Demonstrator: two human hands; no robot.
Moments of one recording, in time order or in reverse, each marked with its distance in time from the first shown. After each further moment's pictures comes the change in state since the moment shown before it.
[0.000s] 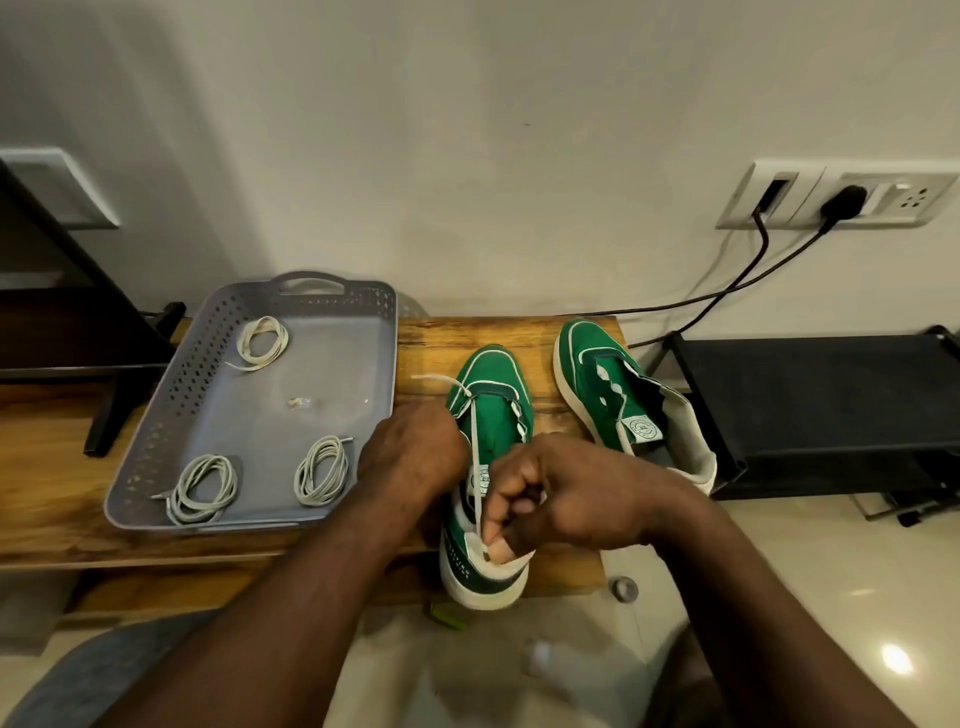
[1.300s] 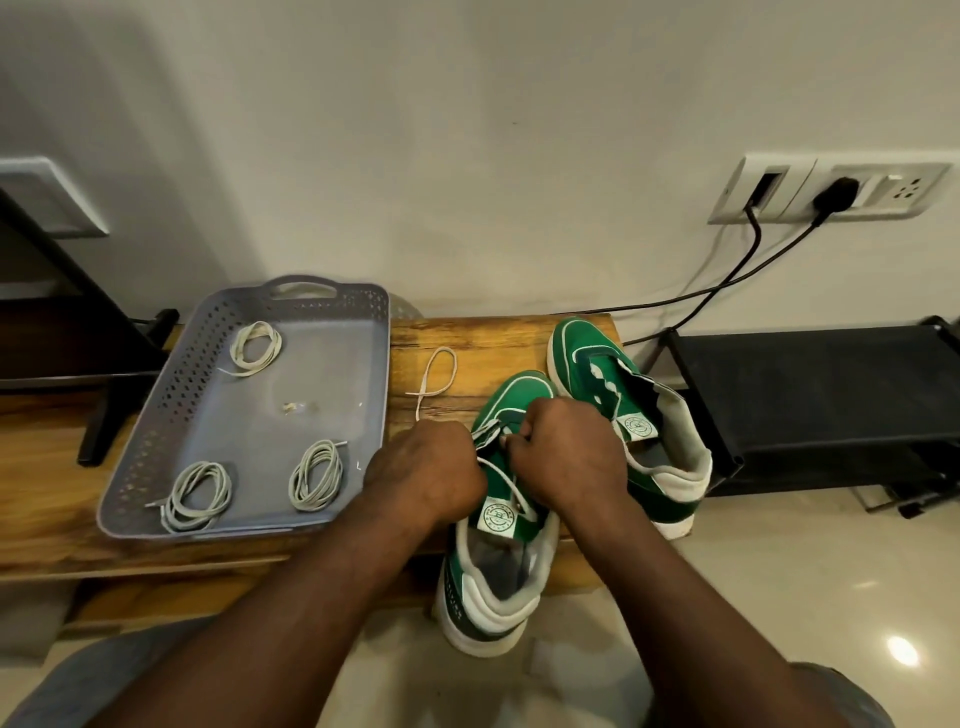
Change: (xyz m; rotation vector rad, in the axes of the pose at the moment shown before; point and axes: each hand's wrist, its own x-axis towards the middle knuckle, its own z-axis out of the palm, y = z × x) left_hand -0.012 0.007 0.005 0.184 -0.137 0.161; right_hand 0.056 0.046 0.021 -0.440 0.859 0.499
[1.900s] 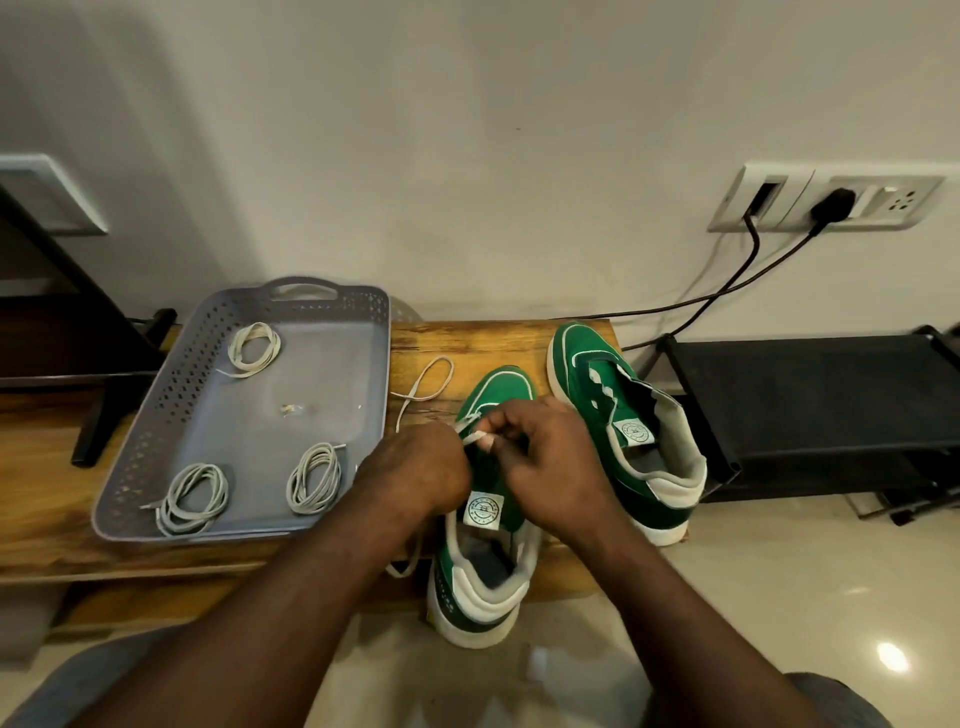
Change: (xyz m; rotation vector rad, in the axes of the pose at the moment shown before) left_hand 0.010 -0.005 -0.003 -0.057 -0.035 -0.083; right_hand -0.017 -0.002 -0.004 0.523 0.026 -0.291
